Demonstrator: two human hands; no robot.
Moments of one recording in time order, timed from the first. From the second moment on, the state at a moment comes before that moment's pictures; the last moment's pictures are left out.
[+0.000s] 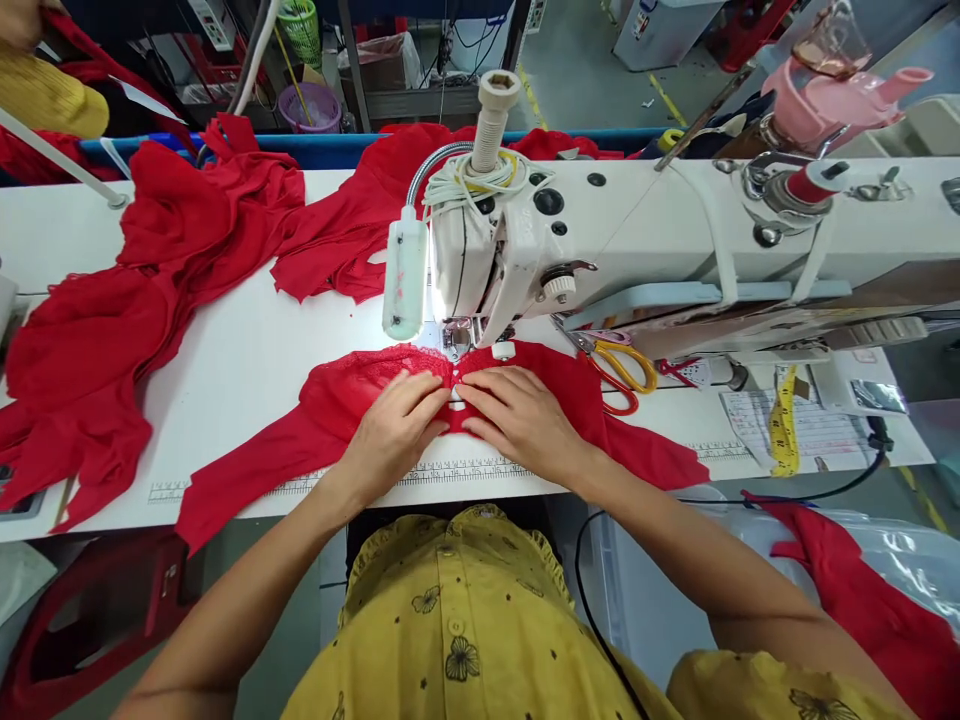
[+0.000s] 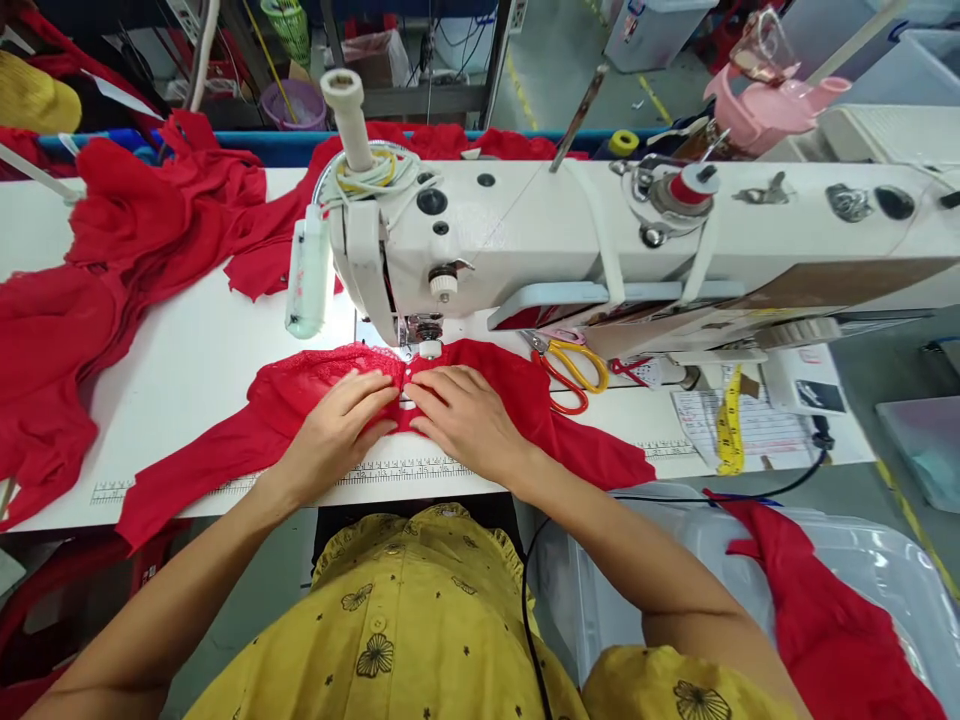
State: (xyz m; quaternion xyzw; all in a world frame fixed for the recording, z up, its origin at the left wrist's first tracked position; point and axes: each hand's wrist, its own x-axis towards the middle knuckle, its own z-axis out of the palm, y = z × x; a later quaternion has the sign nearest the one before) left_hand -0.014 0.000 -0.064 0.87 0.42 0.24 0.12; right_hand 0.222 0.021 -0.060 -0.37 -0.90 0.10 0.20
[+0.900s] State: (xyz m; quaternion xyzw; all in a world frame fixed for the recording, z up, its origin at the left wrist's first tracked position) left_hand -0.015 0.020 -0.050 0.85 0.41 0.32 0.08; right_hand 0.231 0.033 -0.054 -0.36 -0.90 0.07 0.25
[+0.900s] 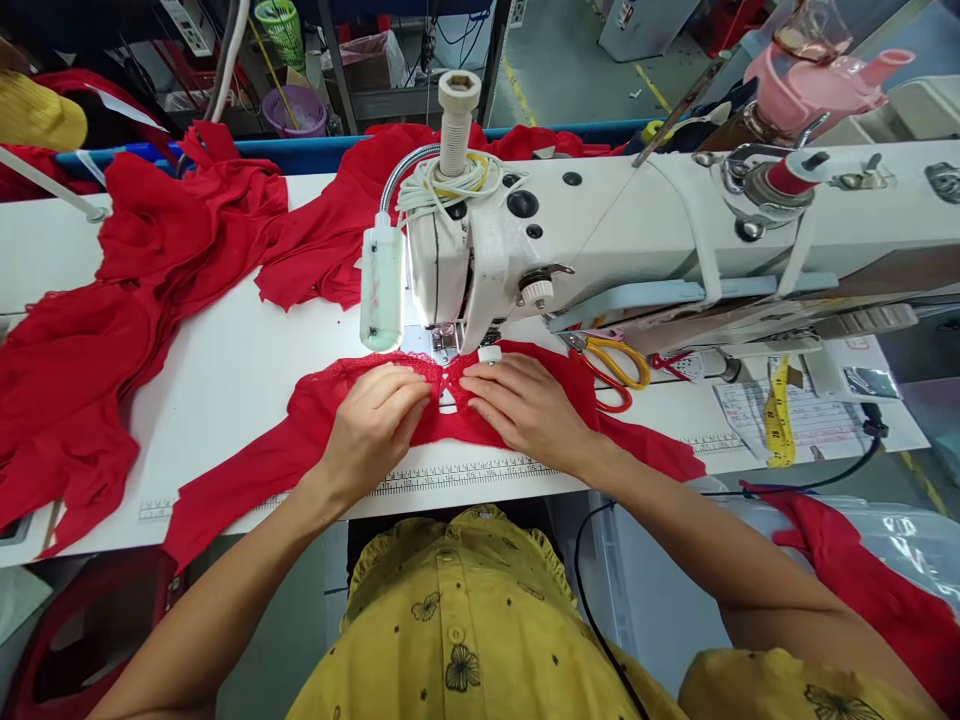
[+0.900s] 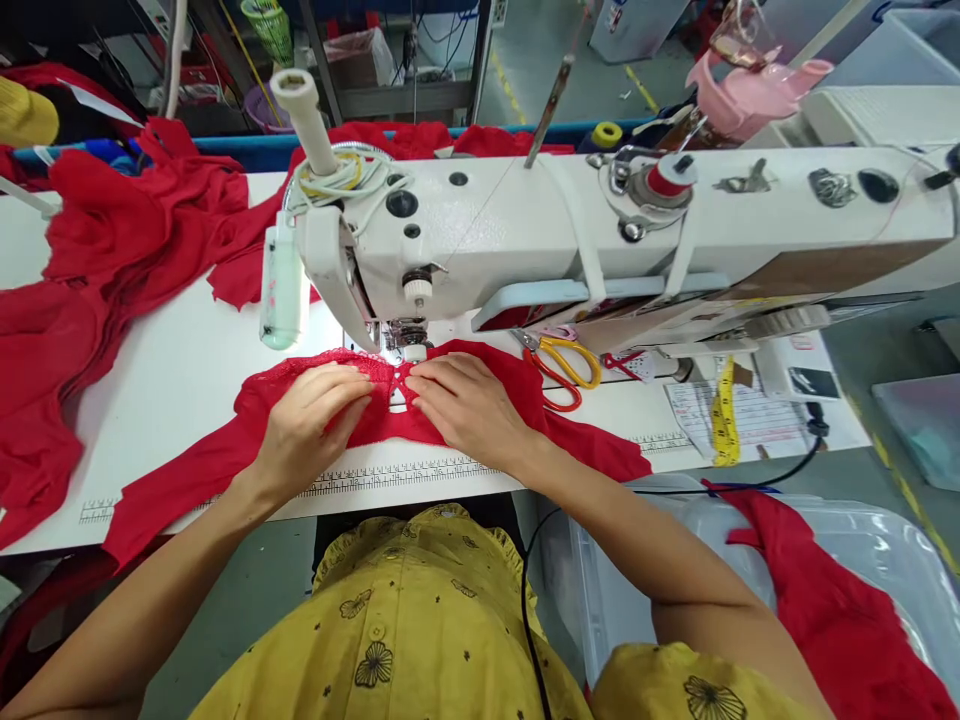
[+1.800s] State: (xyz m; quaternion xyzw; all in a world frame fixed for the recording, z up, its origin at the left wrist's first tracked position) left_hand -0.021 0.020 -0.075 0.87 0.45 0.15 0.13; right_hand 0.230 0.032 -0.074 -0.38 -0.91 0.11 0.14
